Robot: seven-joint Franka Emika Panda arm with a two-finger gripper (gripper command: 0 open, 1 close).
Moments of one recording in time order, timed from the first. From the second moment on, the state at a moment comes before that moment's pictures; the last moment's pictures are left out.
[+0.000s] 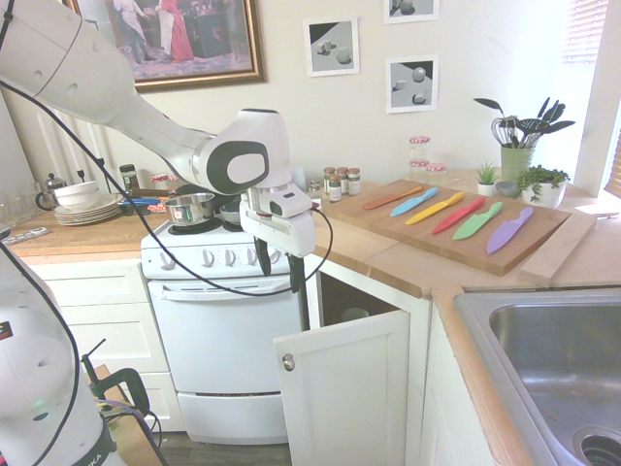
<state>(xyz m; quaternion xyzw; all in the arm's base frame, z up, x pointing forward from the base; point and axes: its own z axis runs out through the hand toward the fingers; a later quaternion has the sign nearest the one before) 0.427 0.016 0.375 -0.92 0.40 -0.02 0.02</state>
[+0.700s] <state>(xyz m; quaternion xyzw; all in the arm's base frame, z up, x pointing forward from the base) 0.411 -0.045 0.301 -0.95 0.32 -0.05 -0.03</state>
